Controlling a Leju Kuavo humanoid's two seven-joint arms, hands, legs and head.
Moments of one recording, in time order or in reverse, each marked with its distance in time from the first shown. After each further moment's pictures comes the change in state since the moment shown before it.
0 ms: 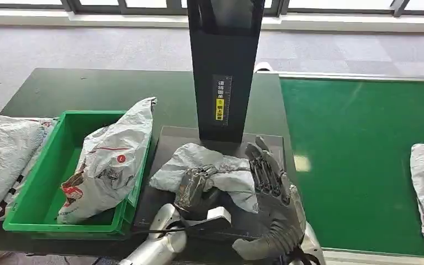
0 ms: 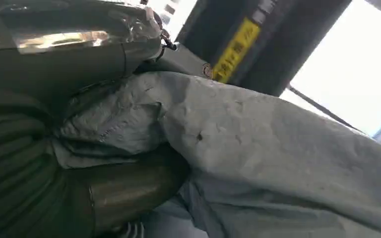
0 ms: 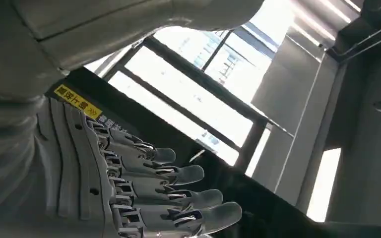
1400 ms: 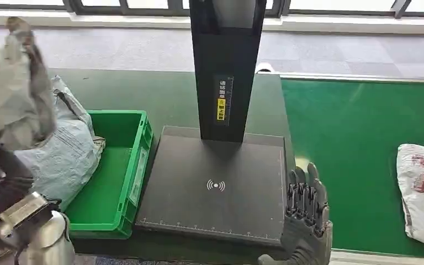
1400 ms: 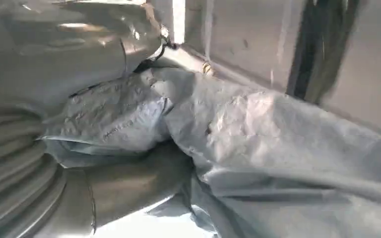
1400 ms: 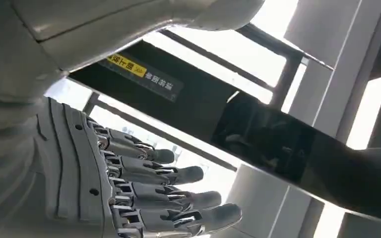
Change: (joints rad) left arm 0.203 0.070 0.651 -1.095 0.070 0.053 -0.107; right arm 0.095 -0.180 0.187 -0.029 -0.076 -0.542 0.001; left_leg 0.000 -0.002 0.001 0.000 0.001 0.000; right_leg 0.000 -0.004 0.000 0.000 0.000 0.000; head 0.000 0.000
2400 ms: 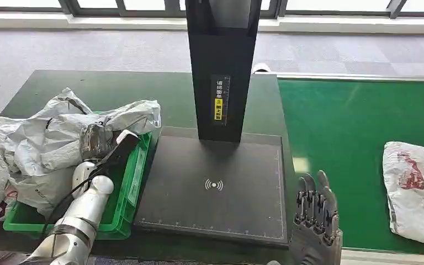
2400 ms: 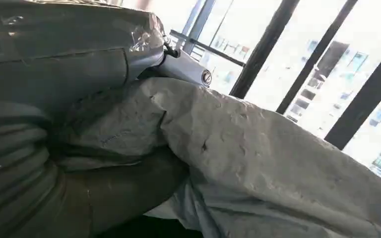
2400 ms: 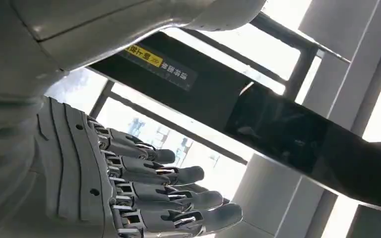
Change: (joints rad) left arm -0.427 0.155 -0.016 1.128 -0.271 -0.131 0.301; right arm 0.042 -0.050 0.000 -0.026 0.011 -0.009 0.011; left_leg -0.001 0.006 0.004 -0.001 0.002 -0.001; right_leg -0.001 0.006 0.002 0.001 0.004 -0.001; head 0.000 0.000
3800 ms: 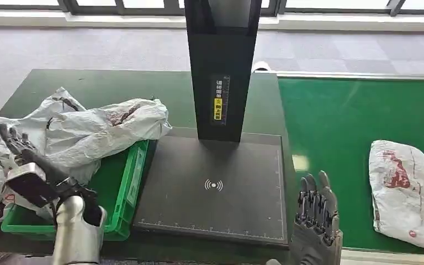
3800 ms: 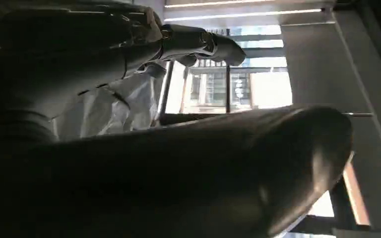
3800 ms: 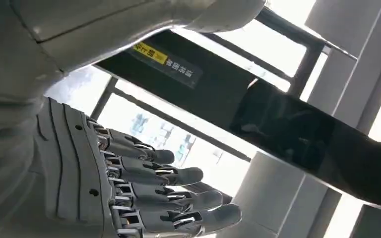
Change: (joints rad) left arm 0.378 -0.175 0.024 -0.840 0.909 -0.153 -0.317; right arm 0.022 0.025 -0.035 0.018 0.005 0.000 -0.005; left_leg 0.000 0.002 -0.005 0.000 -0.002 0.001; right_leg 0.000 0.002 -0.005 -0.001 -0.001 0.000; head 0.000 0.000
